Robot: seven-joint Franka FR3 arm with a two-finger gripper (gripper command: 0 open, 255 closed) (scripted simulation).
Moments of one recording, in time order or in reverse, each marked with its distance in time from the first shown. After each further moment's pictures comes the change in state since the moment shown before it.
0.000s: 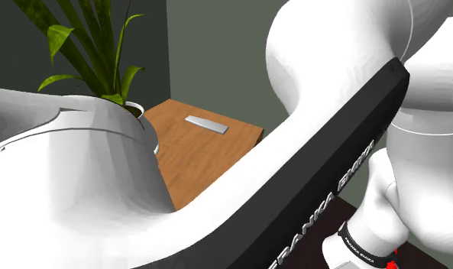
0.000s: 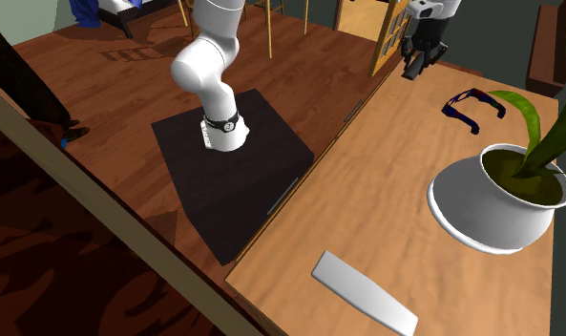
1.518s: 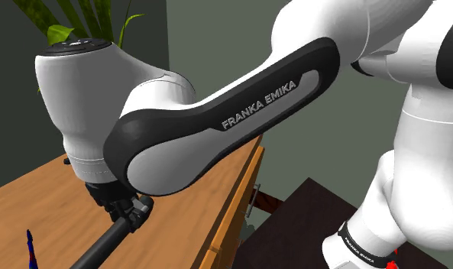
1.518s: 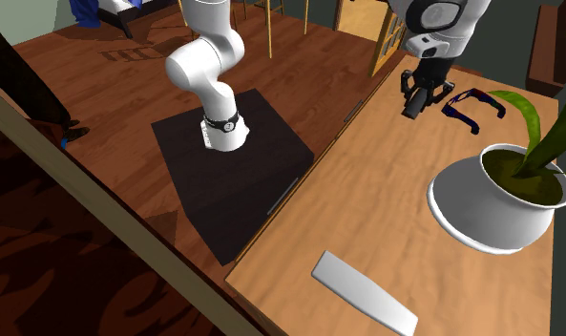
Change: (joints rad) arm -0.273 -0.144 -0.048 -0.241 0.095 0.140 -0.302
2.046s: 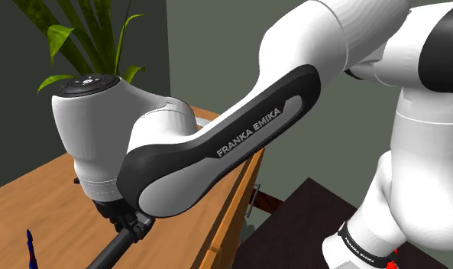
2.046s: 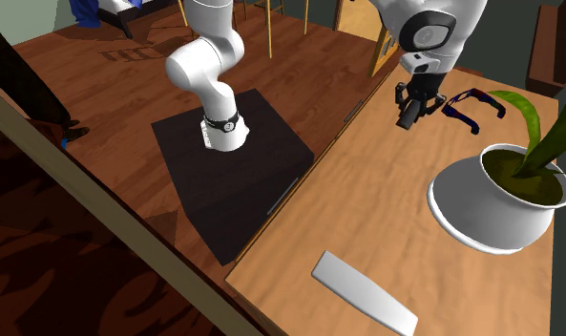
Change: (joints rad) arm 0.011 0.048 -0.017 -0.047 -0.038 0.087 0.026
